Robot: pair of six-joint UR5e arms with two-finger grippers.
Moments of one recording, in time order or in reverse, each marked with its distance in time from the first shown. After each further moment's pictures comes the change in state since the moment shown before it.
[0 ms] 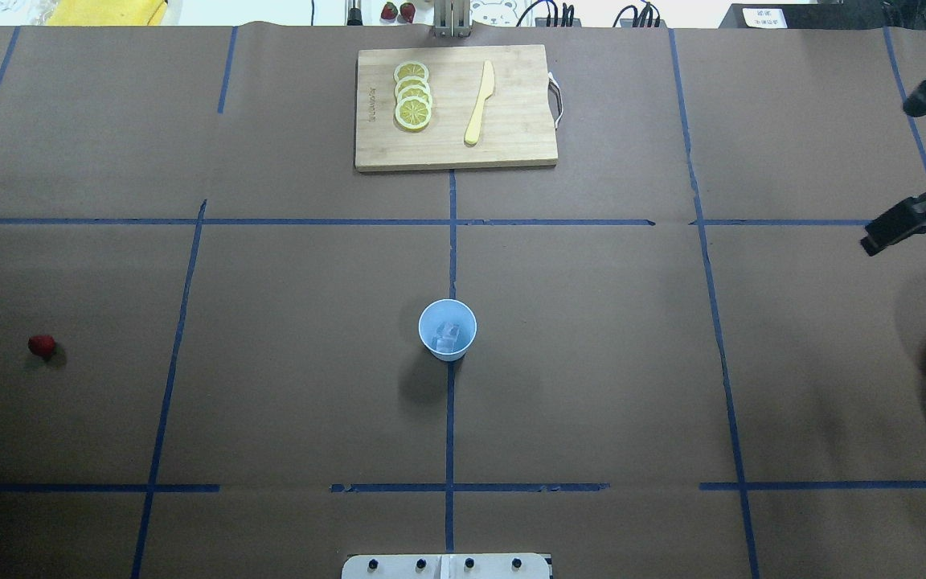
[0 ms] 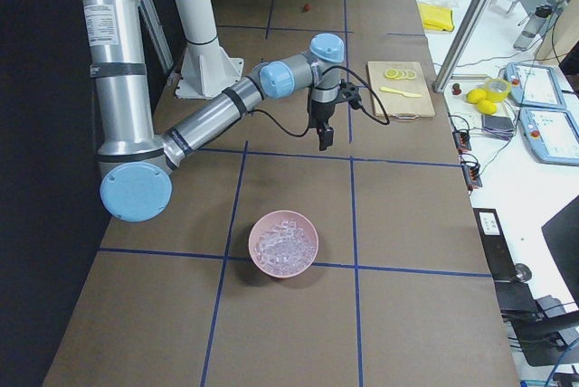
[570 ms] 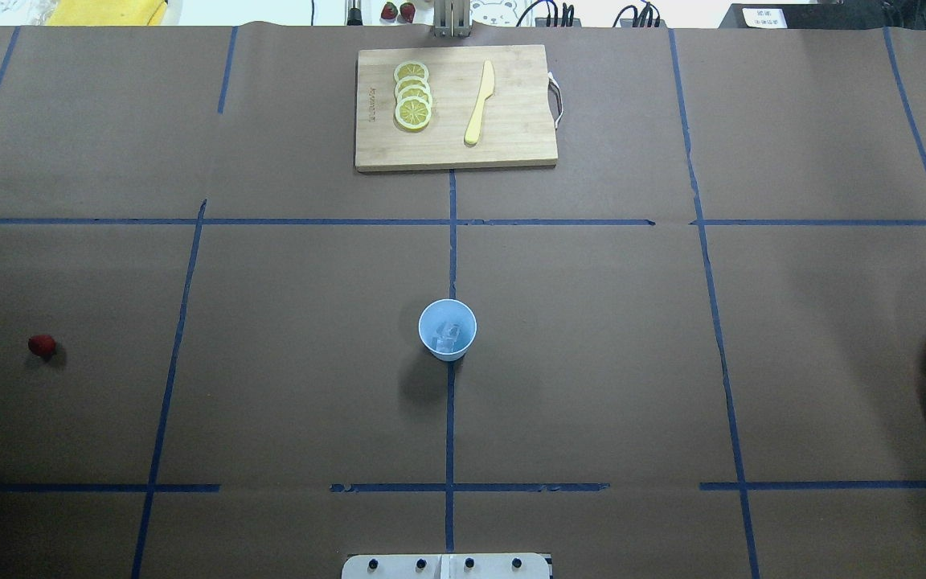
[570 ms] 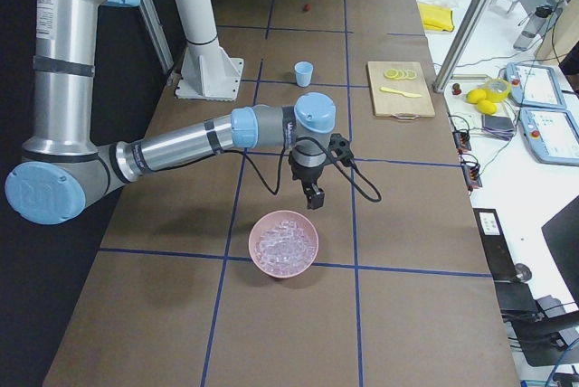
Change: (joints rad) left arm 0.000 0.001 -0.002 0.002 0.001 0.000; right arm 0.285 -0.189 -0.110 0.013 0.099 -0.520
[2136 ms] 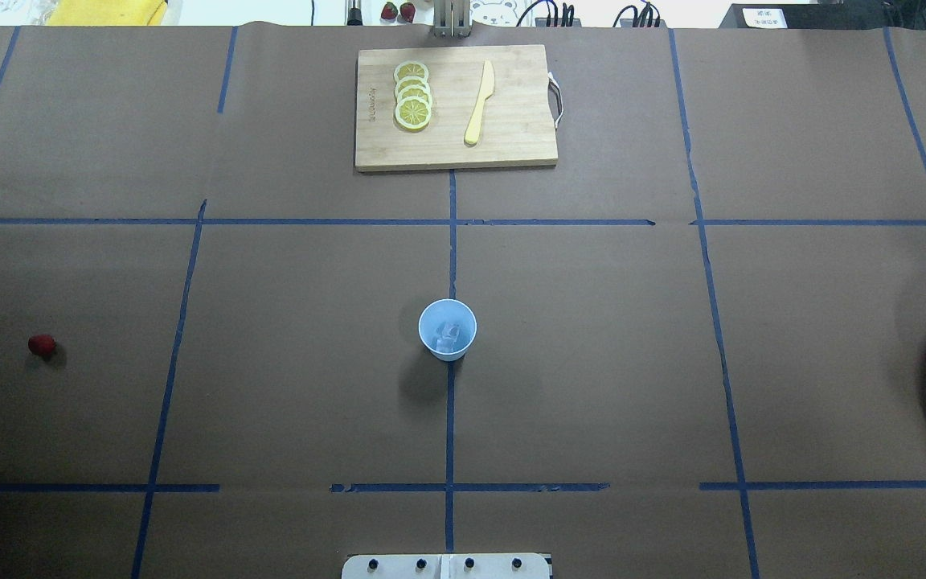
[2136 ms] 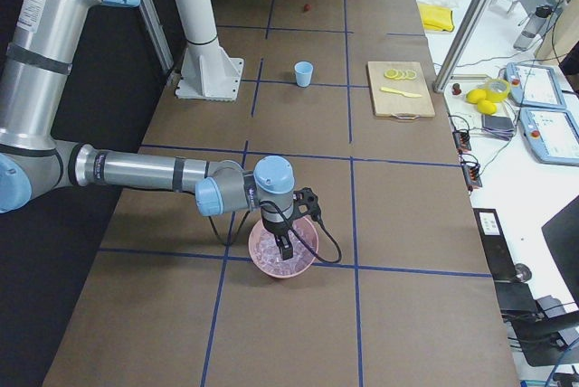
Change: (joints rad) left arm 0.001 0.004 -0.001 0.001 0.000 0.000; right arm -0.107 -0.193 -0.175 0.518 -0.097 0.260
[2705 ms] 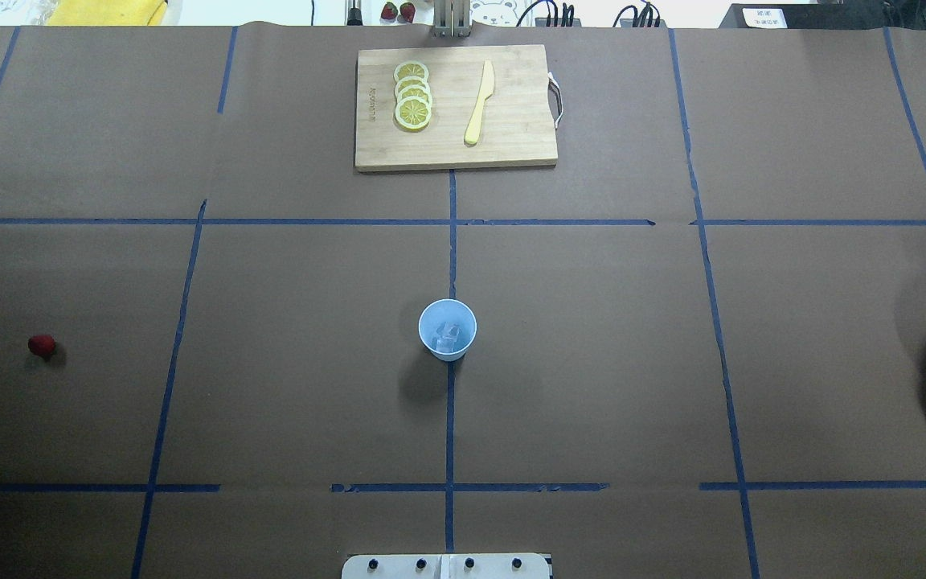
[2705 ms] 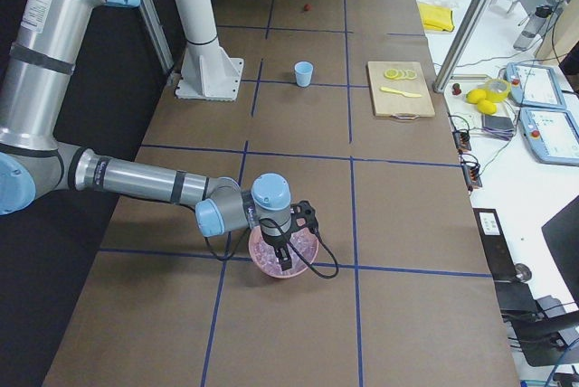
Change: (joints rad) left arm 0.000 0.000 0.002 0.000 0.000 0.000; right arm -0.043 0.000 -0.121 0.205 -0.007 0.091
